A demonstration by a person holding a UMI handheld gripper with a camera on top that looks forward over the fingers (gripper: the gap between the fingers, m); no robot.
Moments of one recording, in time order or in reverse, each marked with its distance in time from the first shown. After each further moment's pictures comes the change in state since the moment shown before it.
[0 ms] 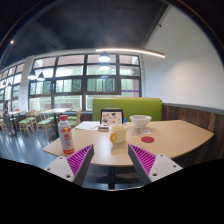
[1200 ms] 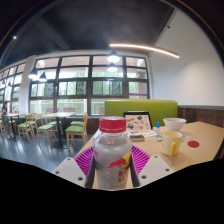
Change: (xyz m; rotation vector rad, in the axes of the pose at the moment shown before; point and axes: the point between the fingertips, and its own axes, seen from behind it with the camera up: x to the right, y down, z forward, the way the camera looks) arm -0.212 0.002 0.221 0.060 -0.023 0.002
